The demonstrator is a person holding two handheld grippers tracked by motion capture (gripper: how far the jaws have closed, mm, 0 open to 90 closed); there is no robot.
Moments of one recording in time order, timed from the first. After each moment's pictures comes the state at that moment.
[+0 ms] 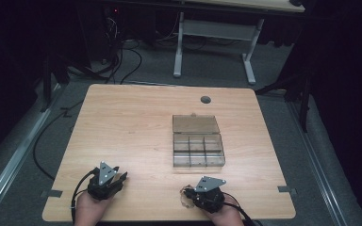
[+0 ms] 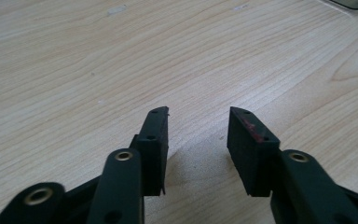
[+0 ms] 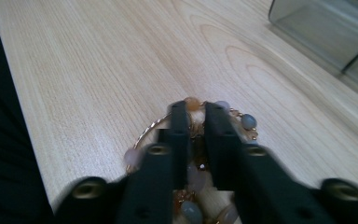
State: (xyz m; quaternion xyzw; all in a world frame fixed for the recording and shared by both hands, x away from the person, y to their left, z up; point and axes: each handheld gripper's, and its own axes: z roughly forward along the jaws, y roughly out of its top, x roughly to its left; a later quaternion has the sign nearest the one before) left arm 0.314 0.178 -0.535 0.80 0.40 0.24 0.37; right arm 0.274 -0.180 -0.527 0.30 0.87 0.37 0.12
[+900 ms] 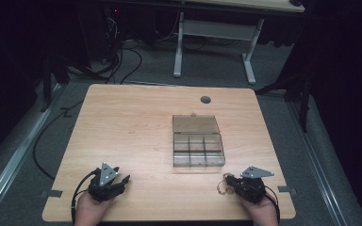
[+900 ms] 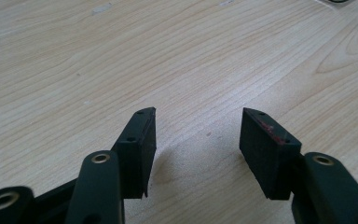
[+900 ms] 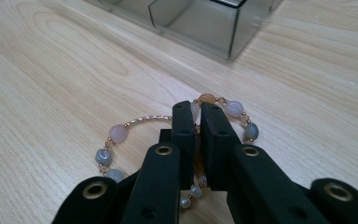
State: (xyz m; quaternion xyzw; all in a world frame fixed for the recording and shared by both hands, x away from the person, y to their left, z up) left arm 0.313 0.177 -0.535 0.81 0.39 0.22 0.37; right arm 0.288 -0.307 -0.527 0.44 0.80 0.36 0.16
